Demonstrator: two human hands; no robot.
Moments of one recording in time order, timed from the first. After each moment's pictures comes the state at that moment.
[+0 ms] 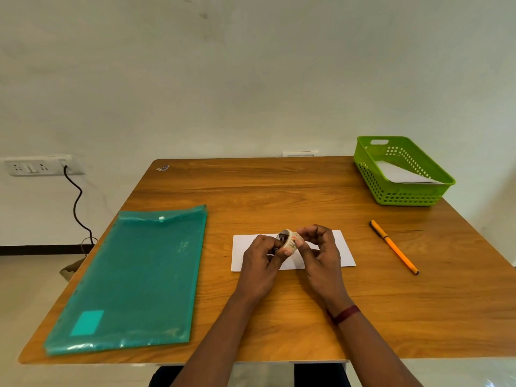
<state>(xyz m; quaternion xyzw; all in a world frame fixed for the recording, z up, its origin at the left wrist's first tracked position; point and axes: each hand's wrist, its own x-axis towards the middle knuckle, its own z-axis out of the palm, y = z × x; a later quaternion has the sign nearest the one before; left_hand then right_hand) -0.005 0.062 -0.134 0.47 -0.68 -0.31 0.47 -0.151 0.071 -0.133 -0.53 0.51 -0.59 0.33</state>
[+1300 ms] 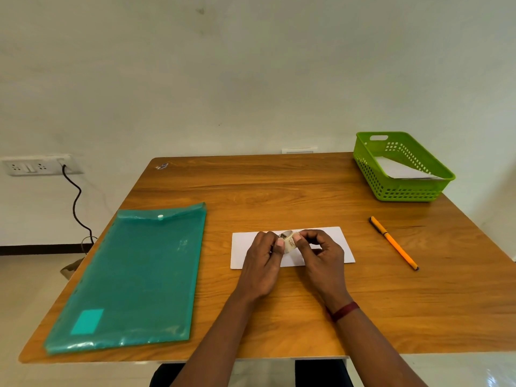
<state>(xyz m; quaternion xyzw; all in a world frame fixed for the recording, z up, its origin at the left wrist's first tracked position) -0.009 0.060 -0.139 0.49 -0.70 -0.30 0.43 -0.150 0.071 -0.135 -0.51 0.52 -0.62 0.29</state>
